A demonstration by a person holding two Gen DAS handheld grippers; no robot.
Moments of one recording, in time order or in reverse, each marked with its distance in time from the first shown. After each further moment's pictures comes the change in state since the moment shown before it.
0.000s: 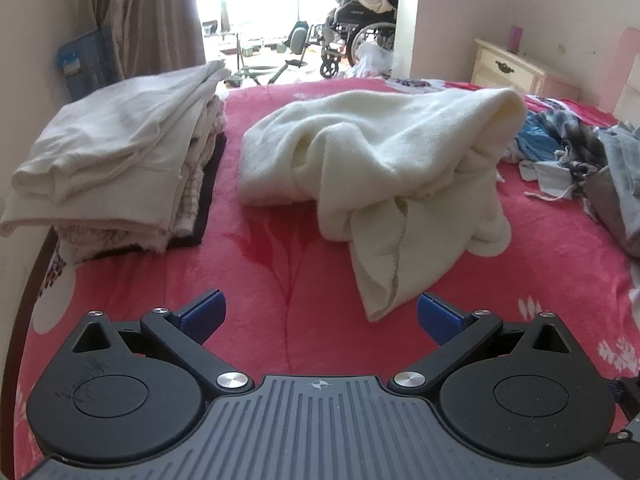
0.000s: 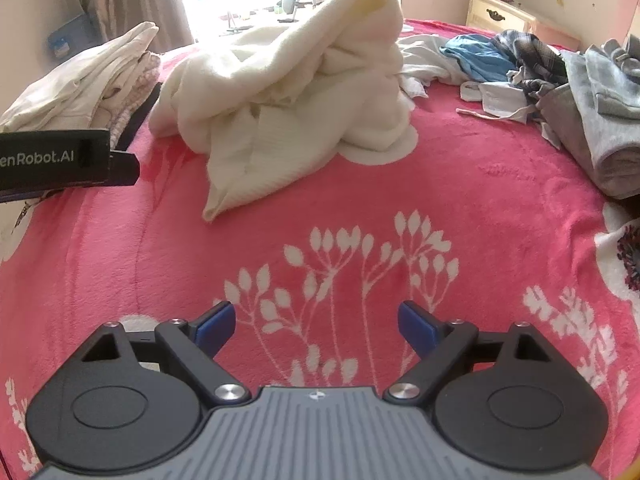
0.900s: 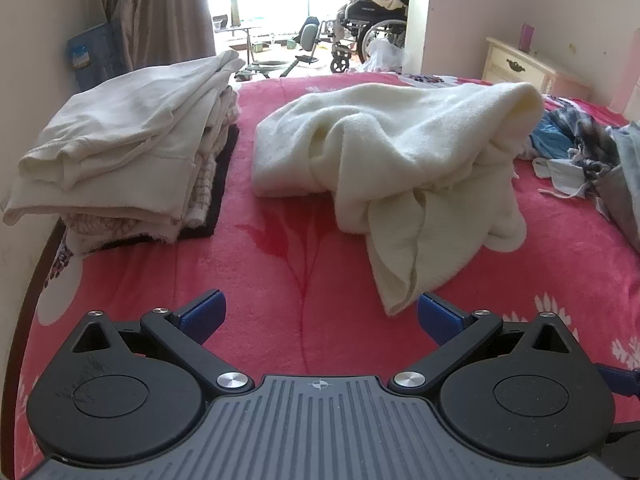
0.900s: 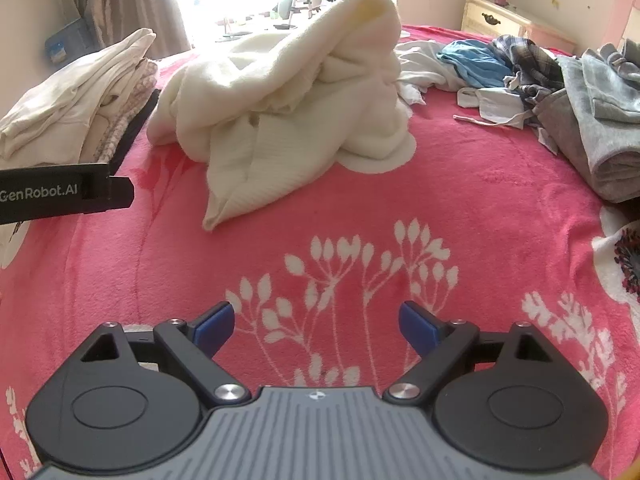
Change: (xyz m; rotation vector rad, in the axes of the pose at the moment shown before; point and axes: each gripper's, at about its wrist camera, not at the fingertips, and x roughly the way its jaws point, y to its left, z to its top) left arm 0.008 0.013 -0.005 -0.016 0.030 0.024; right arm -0.001 0.003 0.003 0.006 -0.015 -0.016
